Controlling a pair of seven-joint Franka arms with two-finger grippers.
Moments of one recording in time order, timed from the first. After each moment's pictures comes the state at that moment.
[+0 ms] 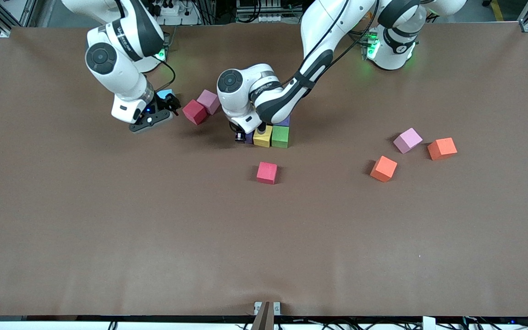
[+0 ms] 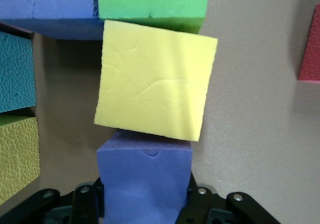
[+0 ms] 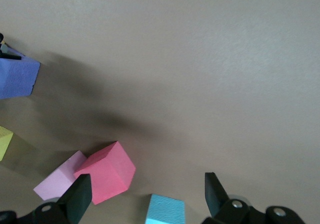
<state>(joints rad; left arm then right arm) -0.82 0.84 -0.27 -1.45 0.21 2.24 -2.63 0.38 -0.16 0.06 -2.51 0.12 2.27 -0.02</state>
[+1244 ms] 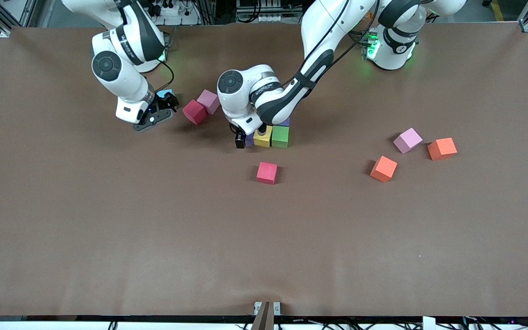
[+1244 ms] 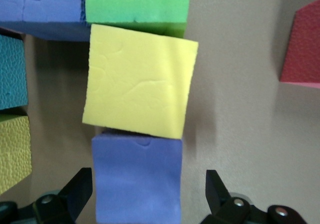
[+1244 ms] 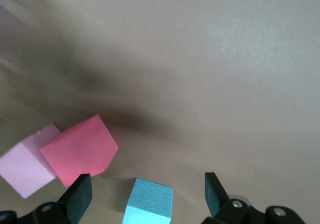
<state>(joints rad) -0.82 0.84 -0.26 -1.43 0.21 2.24 -2.63 0.34 -0.16 0.05 -2.65 0.12 2.34 -0.14</state>
